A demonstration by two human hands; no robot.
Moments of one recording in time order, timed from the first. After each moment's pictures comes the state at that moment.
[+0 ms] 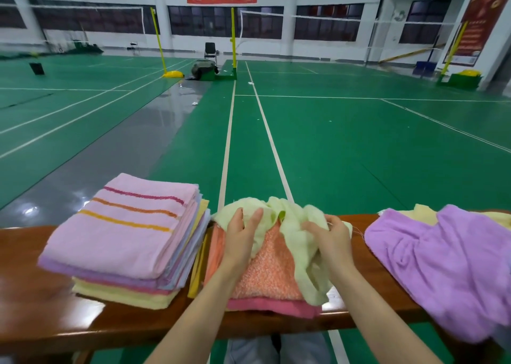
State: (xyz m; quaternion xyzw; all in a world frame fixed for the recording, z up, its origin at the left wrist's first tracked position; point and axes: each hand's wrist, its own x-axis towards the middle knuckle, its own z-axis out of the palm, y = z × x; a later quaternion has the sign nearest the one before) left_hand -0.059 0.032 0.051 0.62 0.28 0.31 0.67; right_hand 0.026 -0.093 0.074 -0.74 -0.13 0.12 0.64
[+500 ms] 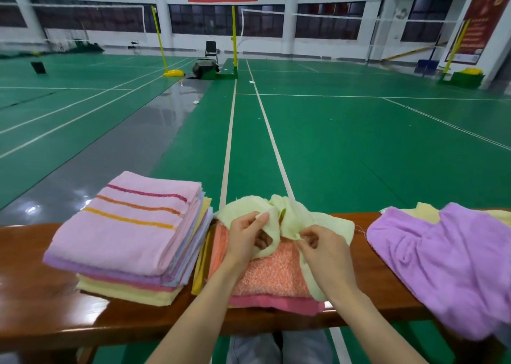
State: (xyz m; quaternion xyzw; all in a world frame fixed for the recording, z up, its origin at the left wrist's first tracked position) left_hand -0.066 0.032 0.052 0.62 0.19 0.30 0.70; right_hand -0.003 -0.104 0.068 -0.87 -0.29 -0.01 0.40
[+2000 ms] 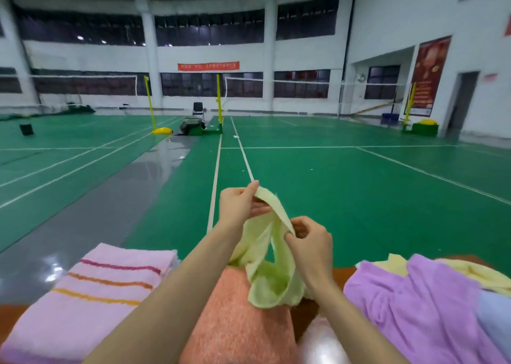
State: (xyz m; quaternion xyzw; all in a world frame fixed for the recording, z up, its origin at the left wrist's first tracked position) left_hand -0.004 0.030 0.222 0.60 0.21 0.34 0.70; right_hand 0.041 -0.089 0.162 -0.78 -0.24 -0.09 0.57
